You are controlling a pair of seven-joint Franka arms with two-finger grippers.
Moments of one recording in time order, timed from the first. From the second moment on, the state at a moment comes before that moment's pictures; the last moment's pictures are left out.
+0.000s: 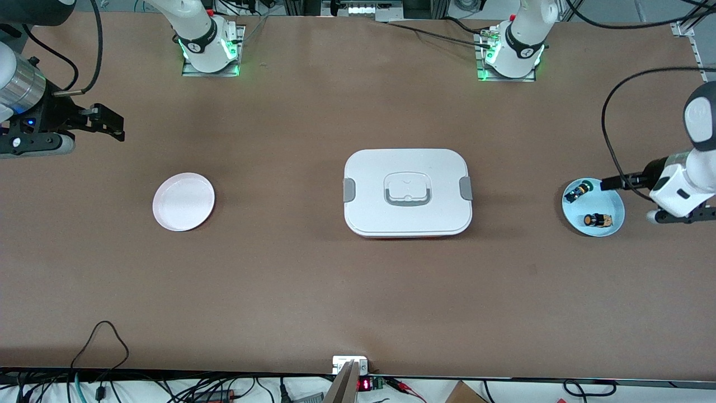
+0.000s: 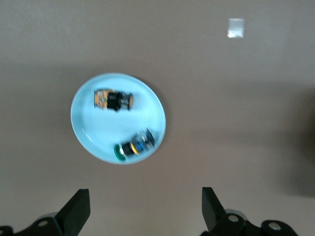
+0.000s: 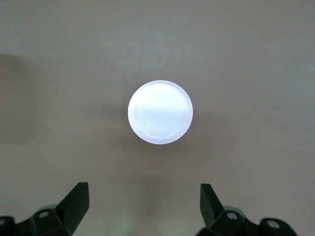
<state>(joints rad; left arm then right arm) 0.15 0.30 0.03 -1.74 0.04 1.83 0.08 0.23 0.02 -0.15 -1.62 -0.04 1.58 -0.03</state>
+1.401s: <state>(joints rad) 0.29 0.54 0.03 -1.92 0.02 2.36 0.32 0.23 0.03 -0.15 -1.62 -0.03 1.58 -0.03</state>
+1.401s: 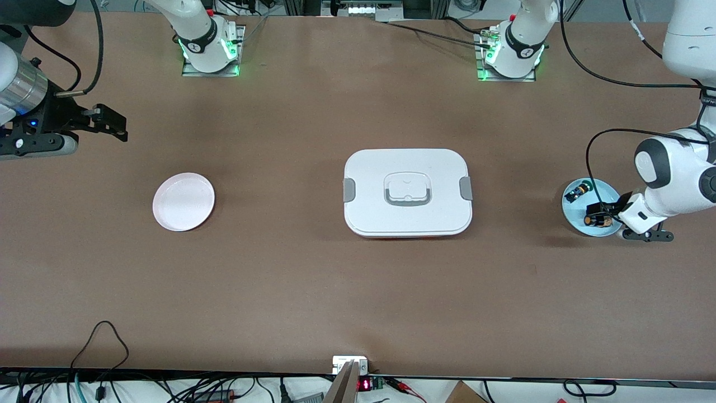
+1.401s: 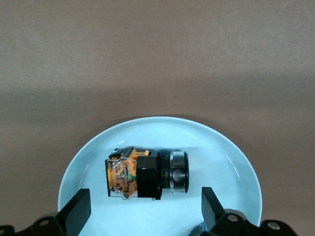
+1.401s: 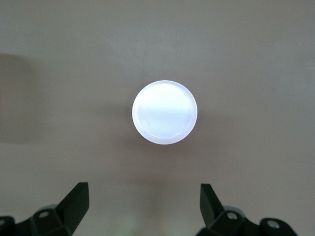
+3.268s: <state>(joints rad) 0.29 0.48 -0.07 -1.56 -0.11 1.65 0.32 0.27 0.09 -0.15 -1.63 0.23 1.58 -0.04</state>
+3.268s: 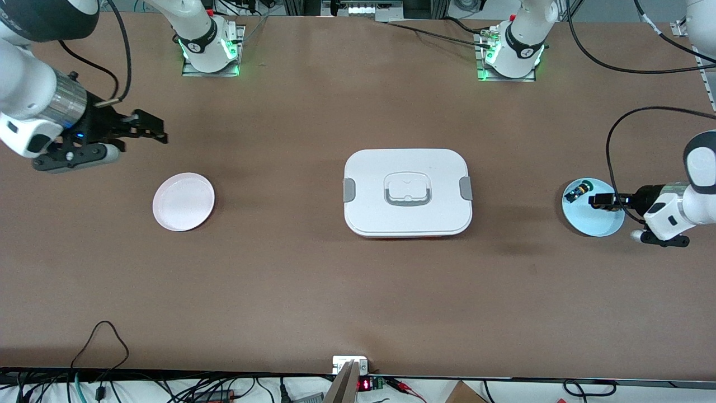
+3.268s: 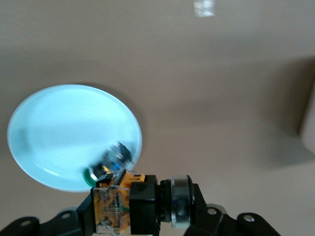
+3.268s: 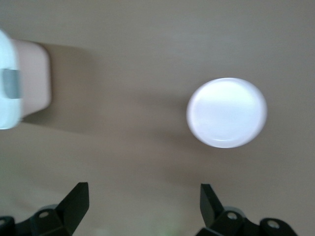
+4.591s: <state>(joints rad) 0.21 0.51 -0.45 -1.39 -1.02 1.63 0.97 0.23 0.18 -0.16 -1.86 1.20 1.58 0.00</state>
